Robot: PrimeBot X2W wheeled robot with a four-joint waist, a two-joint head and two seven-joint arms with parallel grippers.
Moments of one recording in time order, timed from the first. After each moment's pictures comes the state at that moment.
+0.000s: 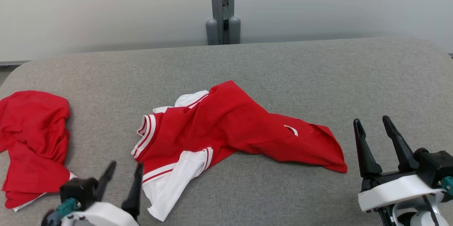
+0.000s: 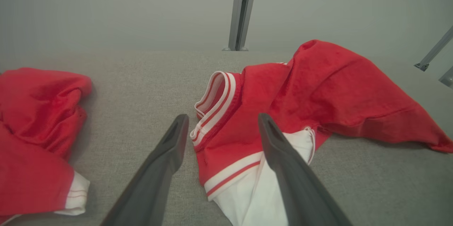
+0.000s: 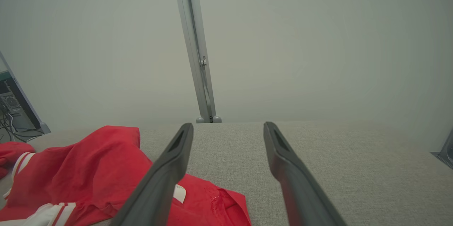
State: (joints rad) left arm -0.02 0.45 -0.45 -0.02 -0.65 0.25 -0.07; right arm -0.04 -0.05 0.01 0.01 0.19 0.13 -0.10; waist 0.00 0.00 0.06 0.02
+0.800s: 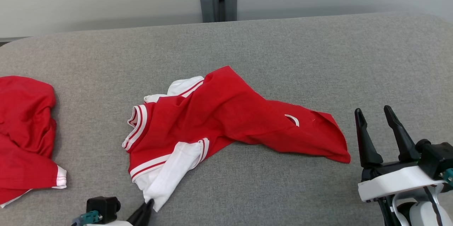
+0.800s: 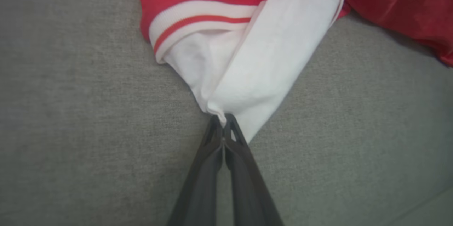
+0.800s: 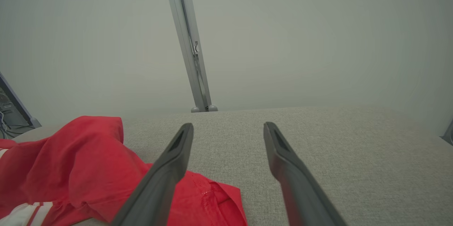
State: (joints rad) left arm 0.04 0.40 -0.53 0.14 -0.80 0.14 0.08; right arm -0.09 -0.05 0.01 0.05 0.21 0.13 -0.13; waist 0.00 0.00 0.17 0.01
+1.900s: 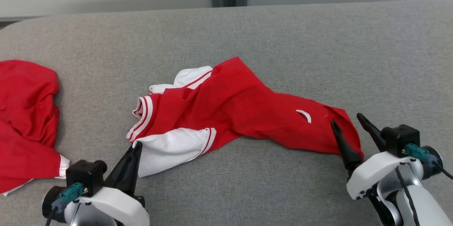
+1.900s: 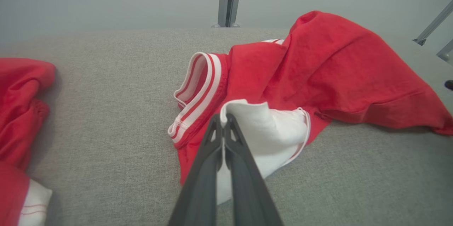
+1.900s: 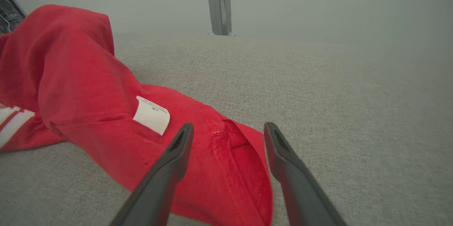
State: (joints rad) left arm -0.05 0.48 -0.49 -0.15 -0.63 0.30 0.02; right arm -0.21 -0.16 0.16 0.25 0.22 0.13 0.01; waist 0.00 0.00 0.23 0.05
